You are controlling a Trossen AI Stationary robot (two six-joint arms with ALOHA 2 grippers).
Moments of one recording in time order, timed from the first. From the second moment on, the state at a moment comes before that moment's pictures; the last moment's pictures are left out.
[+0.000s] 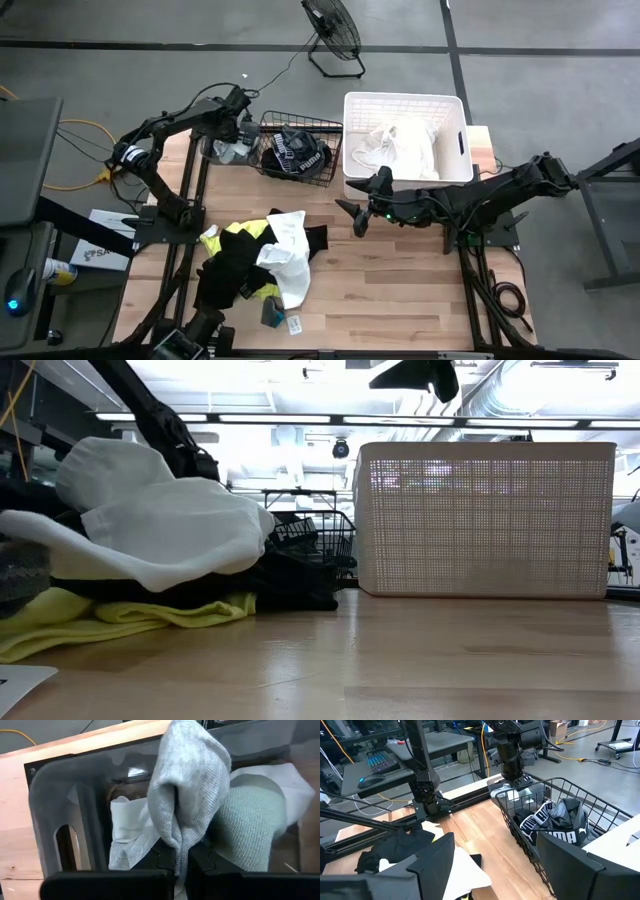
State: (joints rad) left arm 1.04 1.62 1.08 -0.78 -0.31 -0.34; right arm 0.24 1.30 0.96 0.06 0.62 0.37
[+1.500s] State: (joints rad) left arm 1.05 1.52 1.08 -0.77 -0.30 -0.21; right arm 0.24 1.30 0.96 0.06 0.61 0.40
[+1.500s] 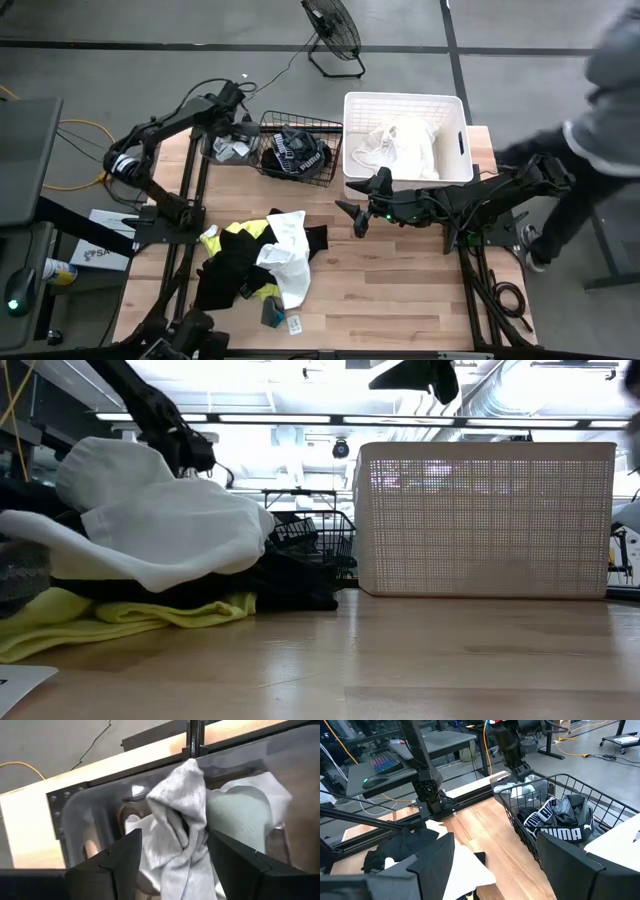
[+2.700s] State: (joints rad) left arm 0.92 1.46 0.99 -0.97 -0.27 -0.17; right arm 0.24 1.30 0.96 0.05 0.60 0.40
